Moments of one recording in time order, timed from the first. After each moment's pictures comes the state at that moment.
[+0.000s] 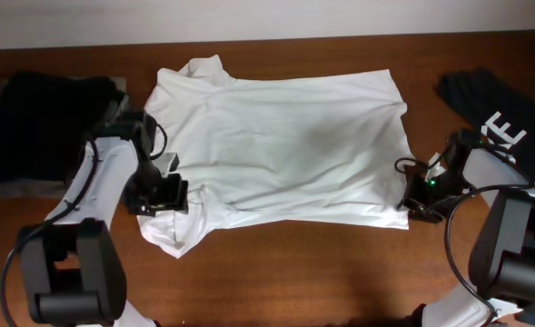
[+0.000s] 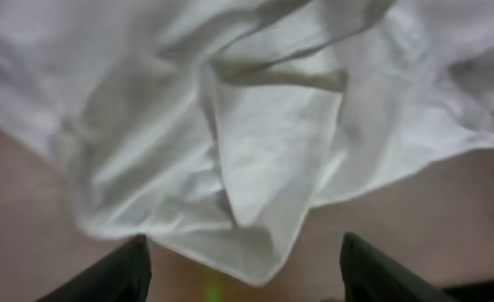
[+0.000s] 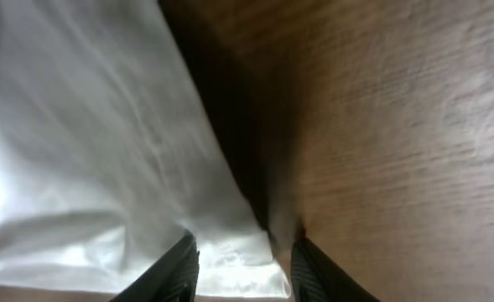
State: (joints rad) left arm 0.00 1.79 1.27 -1.22 0.13 0.03; right arm -0.31 1.84 1.06 -0.92 -0.26 0.16
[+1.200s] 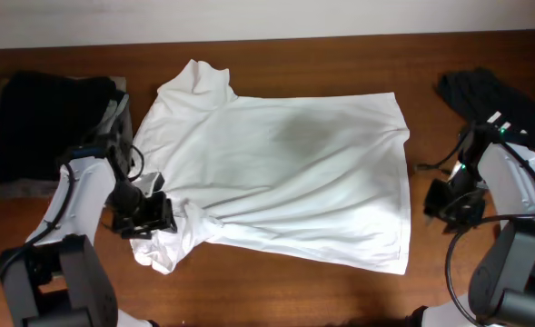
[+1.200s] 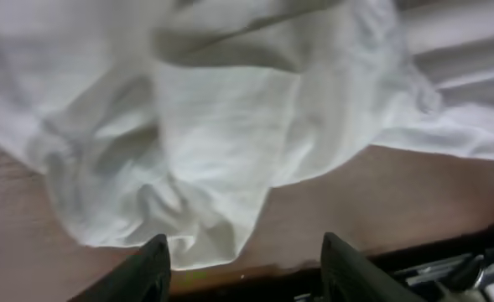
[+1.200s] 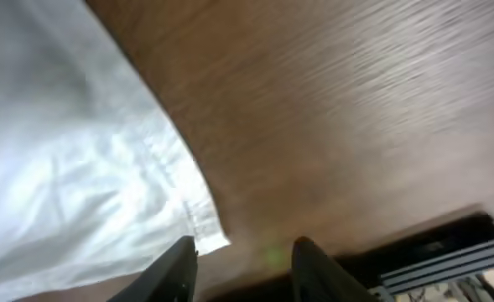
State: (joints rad) left arm 0.13 1.71 1.13 -1.26 0.23 0.08; right arm -0.31 1.70 1.16 -1.28 -0.01 0.25
